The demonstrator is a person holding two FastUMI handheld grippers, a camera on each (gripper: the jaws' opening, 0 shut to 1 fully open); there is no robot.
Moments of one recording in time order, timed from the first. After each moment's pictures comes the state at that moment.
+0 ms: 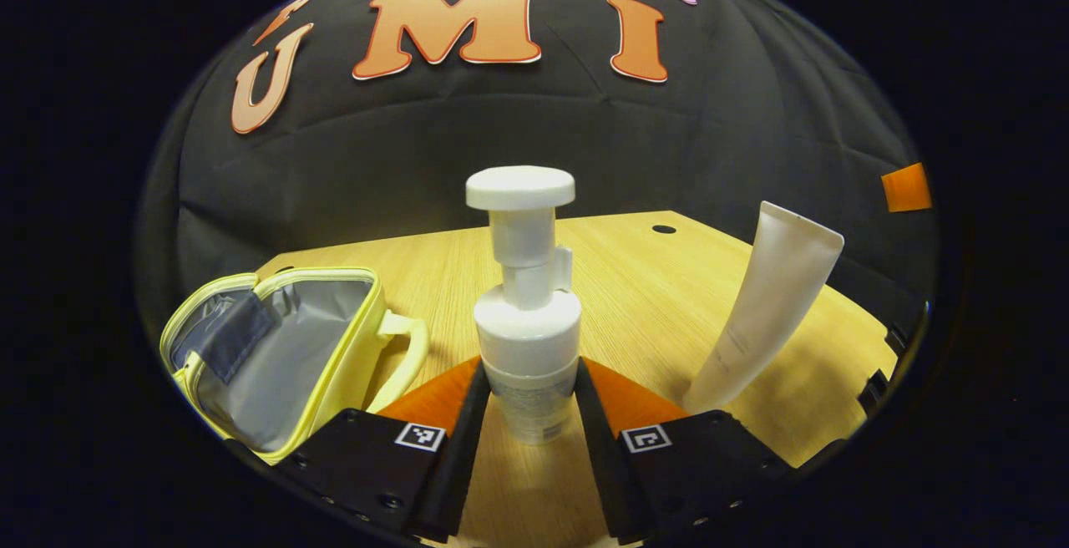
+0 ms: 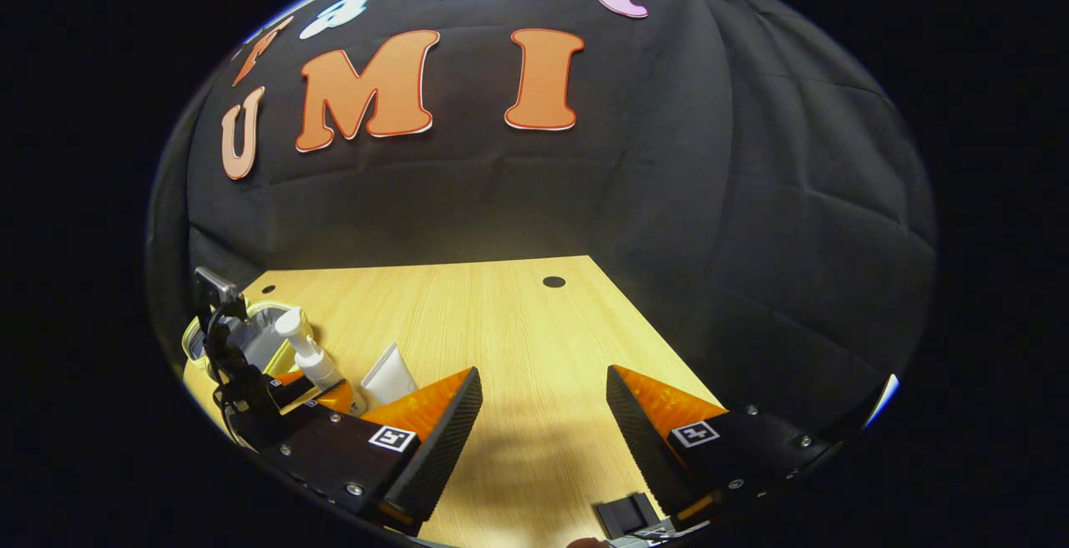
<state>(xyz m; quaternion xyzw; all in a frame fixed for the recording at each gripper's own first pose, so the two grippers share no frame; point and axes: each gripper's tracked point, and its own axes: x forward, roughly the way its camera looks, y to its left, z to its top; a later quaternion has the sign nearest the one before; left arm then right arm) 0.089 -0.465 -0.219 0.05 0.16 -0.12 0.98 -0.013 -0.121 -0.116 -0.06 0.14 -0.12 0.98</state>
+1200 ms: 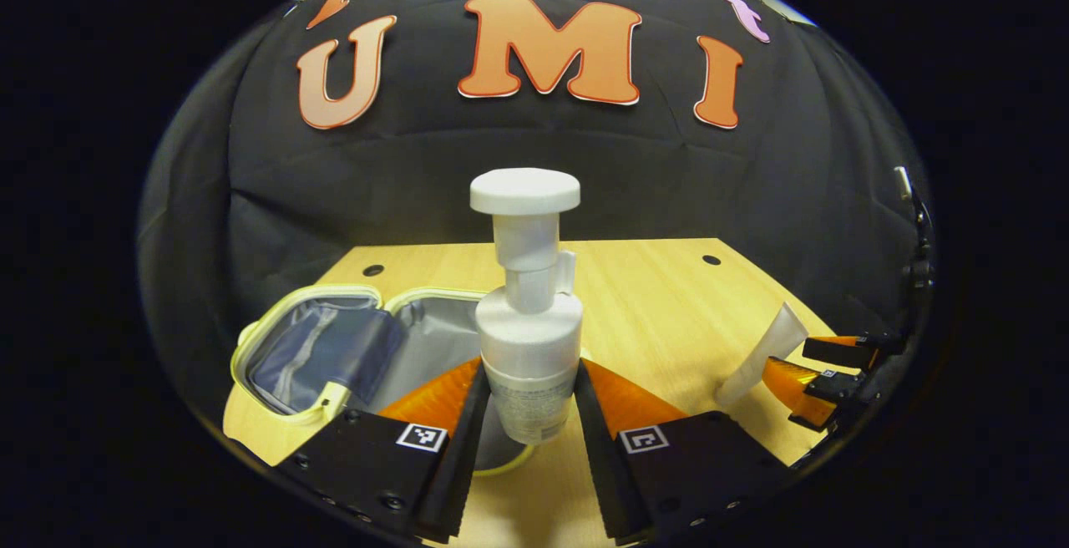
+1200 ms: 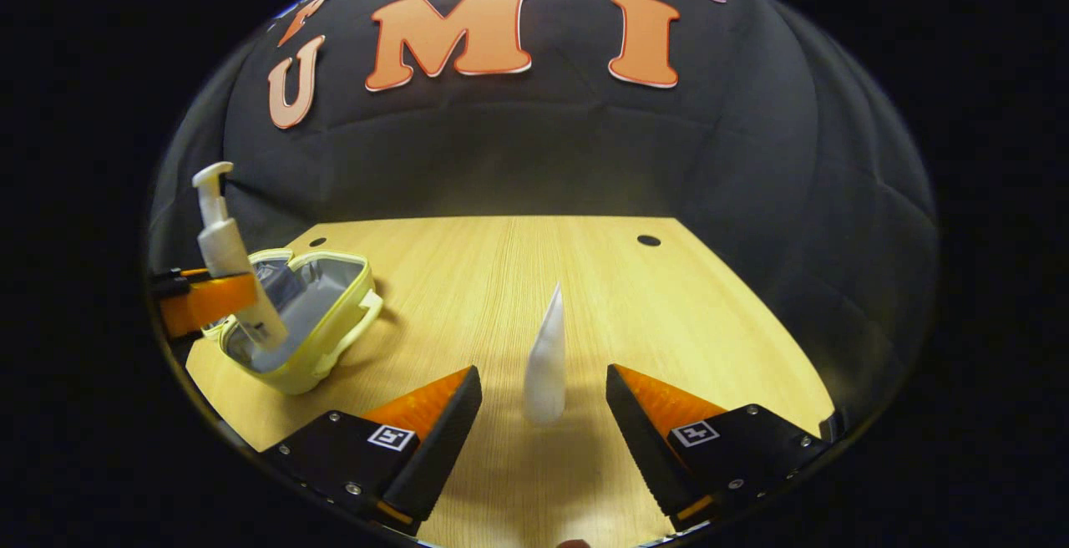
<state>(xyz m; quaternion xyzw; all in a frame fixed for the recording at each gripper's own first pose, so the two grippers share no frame) 0.034 -0.297 -0.100 0.03 0.19 -0.05 0.98 0.034 -0.004 -0.212 -0.07 0.22 -0.03 0.97</state>
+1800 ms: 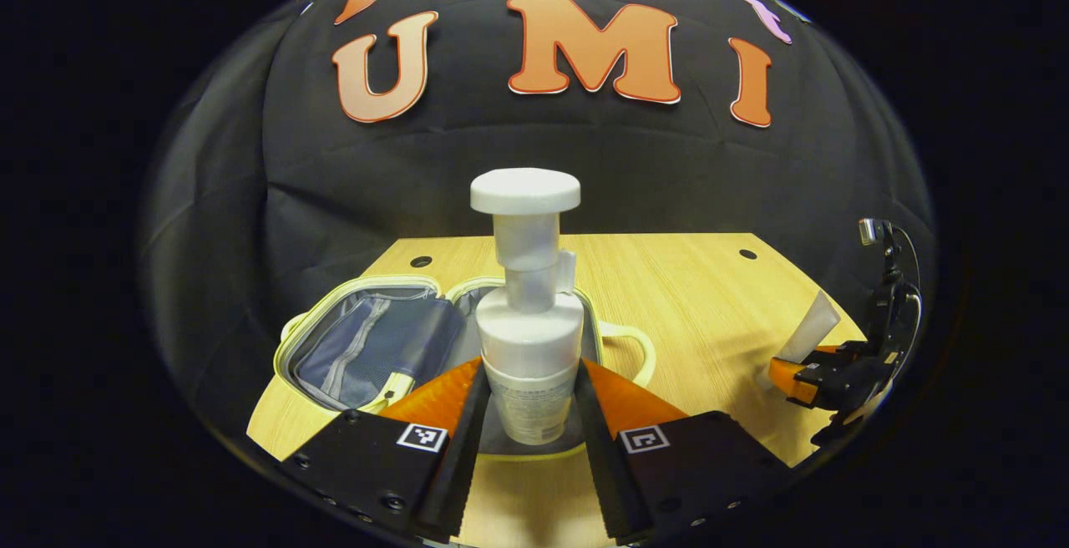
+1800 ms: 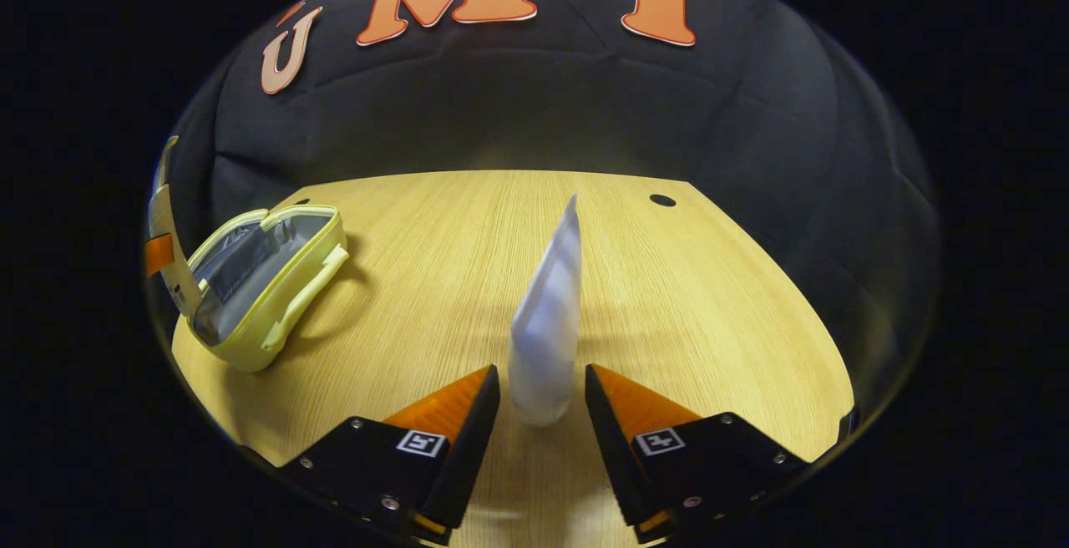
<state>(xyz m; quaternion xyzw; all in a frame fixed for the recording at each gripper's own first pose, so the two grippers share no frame) 0.020 -0.243 -0.102 0.03 0.20 0.00 0.98 0.059 -0.013 -0.263 -0.09 0.27 -0.04 0.96</state>
